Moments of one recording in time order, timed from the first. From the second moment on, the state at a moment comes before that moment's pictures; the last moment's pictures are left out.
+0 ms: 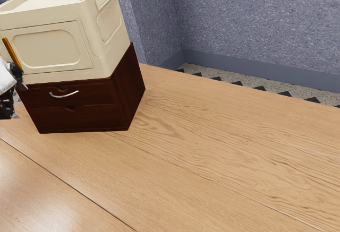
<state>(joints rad) -0.12 -0.31 0.68 -1.97 0.40 2.15 1.39</state>
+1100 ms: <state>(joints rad) -0.20 -0.10 0.76 -1.92 0.29 2.26 1.41</state>
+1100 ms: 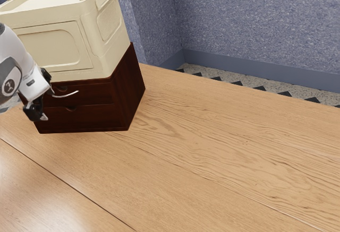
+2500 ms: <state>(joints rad) -0.19 -0.04 0.75 -1.96 0.14 2.34 1.50</state>
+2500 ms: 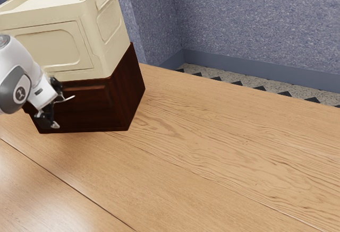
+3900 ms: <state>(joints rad) -0.18 -0.18 0.76 -2.08 0.13 2.34 1.52</state>
